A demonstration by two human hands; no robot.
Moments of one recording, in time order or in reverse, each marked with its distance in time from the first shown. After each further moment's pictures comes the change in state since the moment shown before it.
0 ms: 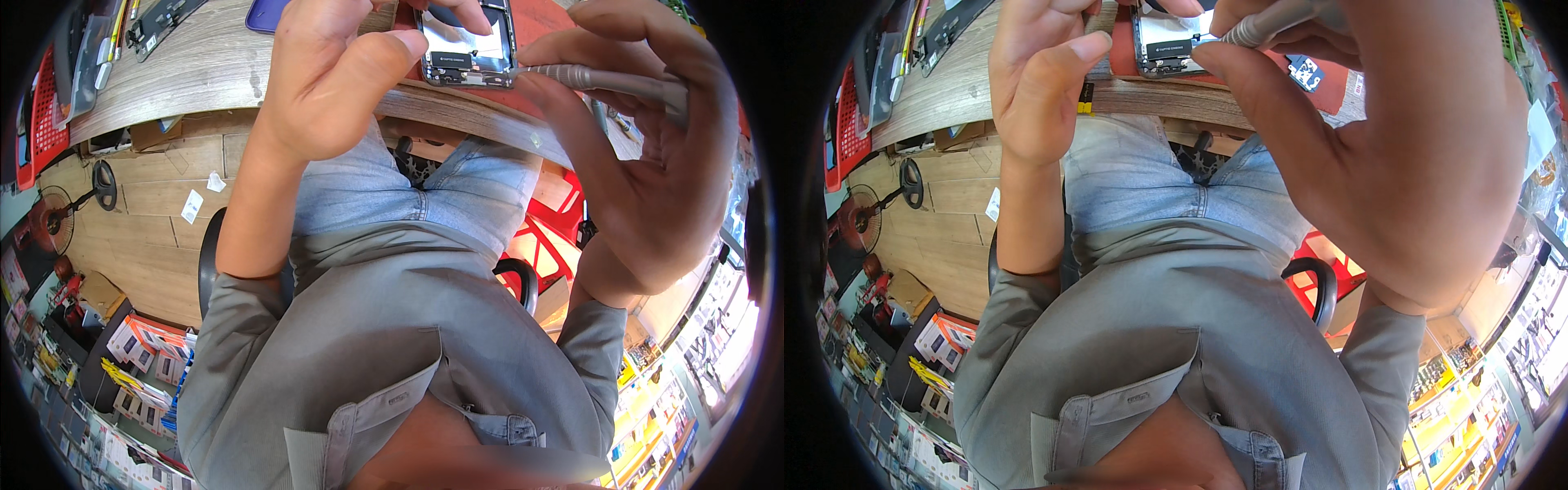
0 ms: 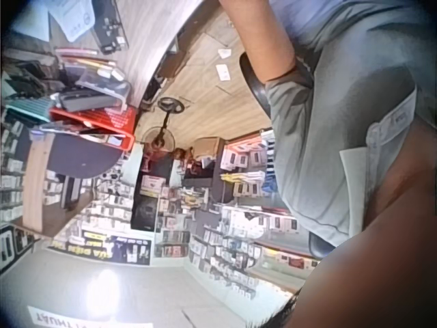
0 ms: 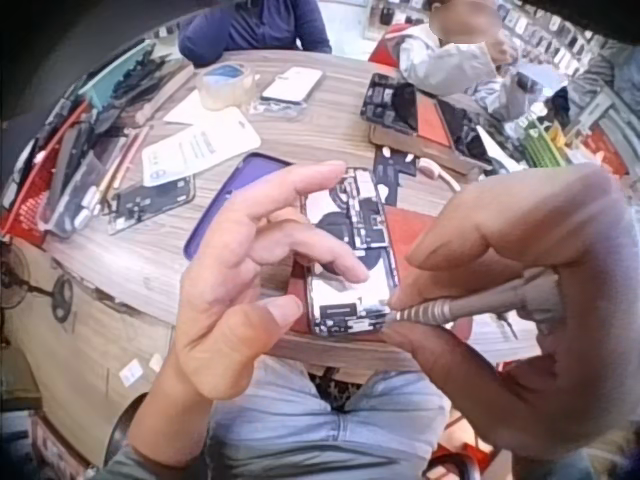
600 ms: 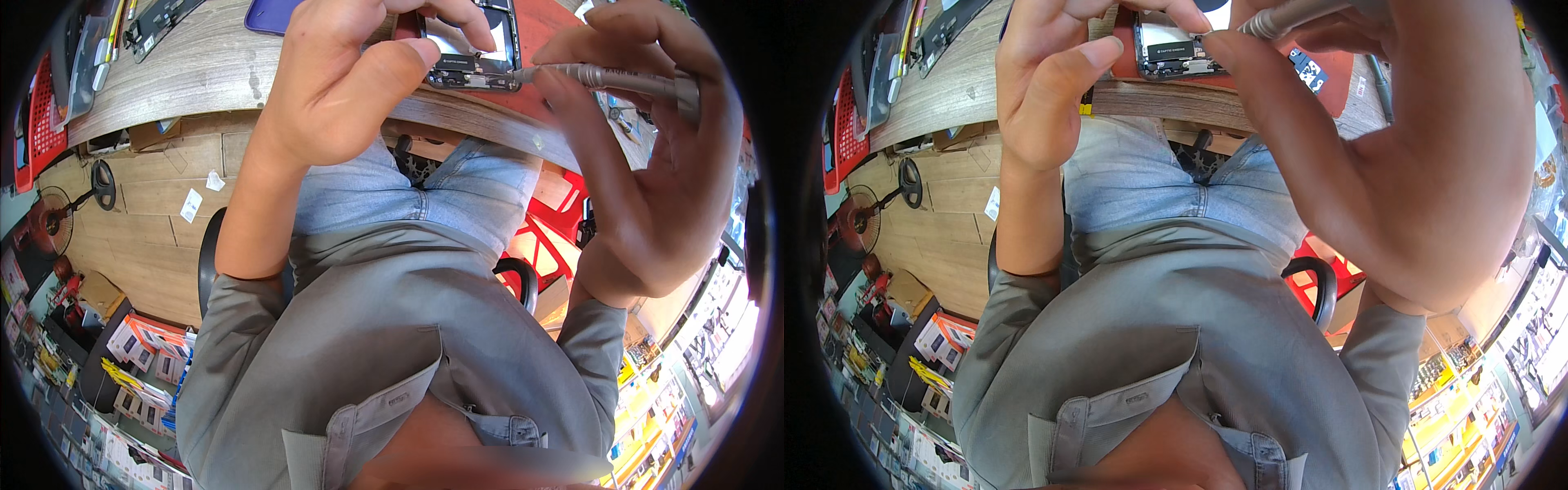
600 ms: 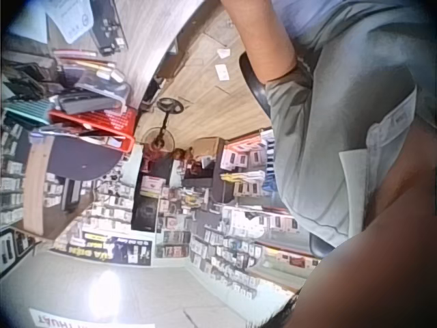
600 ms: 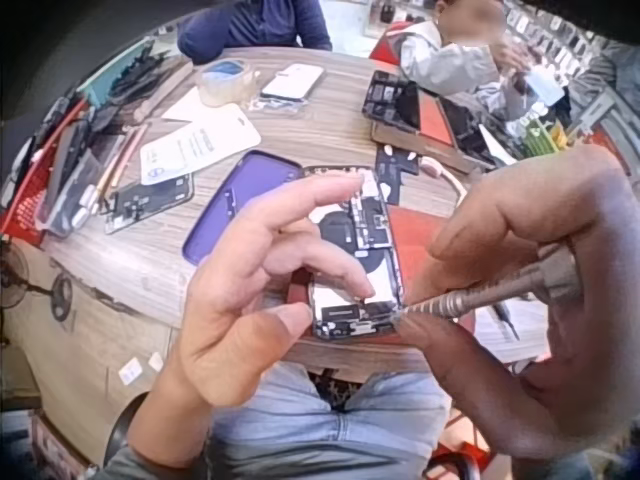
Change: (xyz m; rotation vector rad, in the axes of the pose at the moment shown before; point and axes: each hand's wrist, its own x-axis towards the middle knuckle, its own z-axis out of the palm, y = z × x) left_hand 0.002 -0.014 0.001 -0.121 -0.057 0.098; right_hand 0.004 0.001 0.002 -0.017 -0.007 0.002
